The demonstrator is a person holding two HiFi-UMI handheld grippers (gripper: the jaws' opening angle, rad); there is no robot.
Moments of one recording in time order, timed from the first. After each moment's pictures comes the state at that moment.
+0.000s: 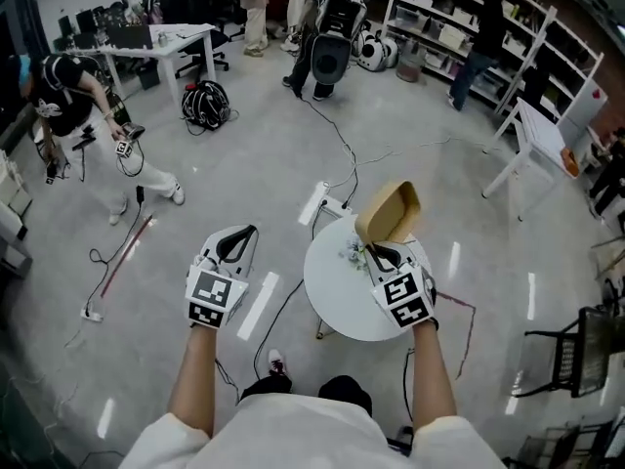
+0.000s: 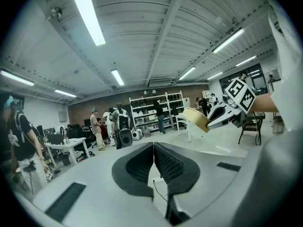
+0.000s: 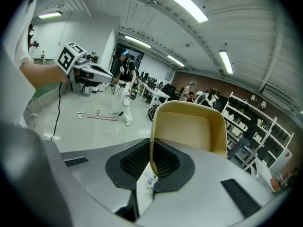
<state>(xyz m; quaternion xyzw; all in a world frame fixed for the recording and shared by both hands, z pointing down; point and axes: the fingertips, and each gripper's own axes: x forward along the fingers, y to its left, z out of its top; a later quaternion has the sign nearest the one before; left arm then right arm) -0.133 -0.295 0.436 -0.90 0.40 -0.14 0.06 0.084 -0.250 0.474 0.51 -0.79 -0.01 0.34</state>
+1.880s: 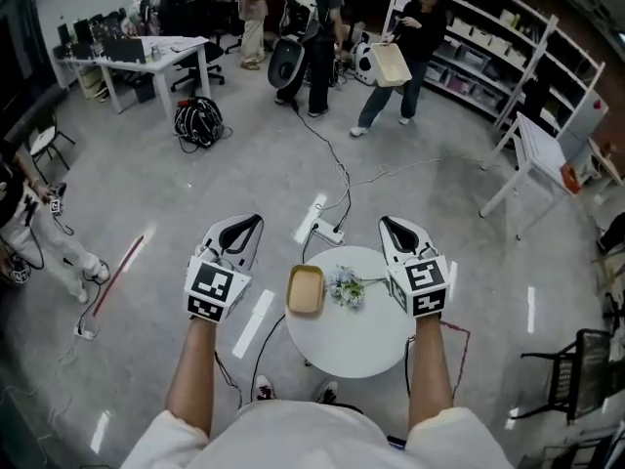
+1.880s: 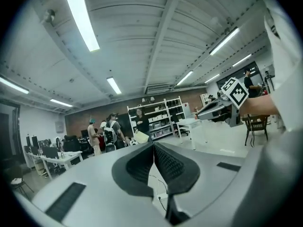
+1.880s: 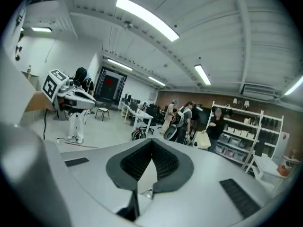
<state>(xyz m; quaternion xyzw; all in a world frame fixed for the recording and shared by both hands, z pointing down) -0.045 -0.408 0.372 -0.91 0.39 -0.12 0.10 0.180 -0.382 0.368 0.58 -0.79 -0.04 0.20</state>
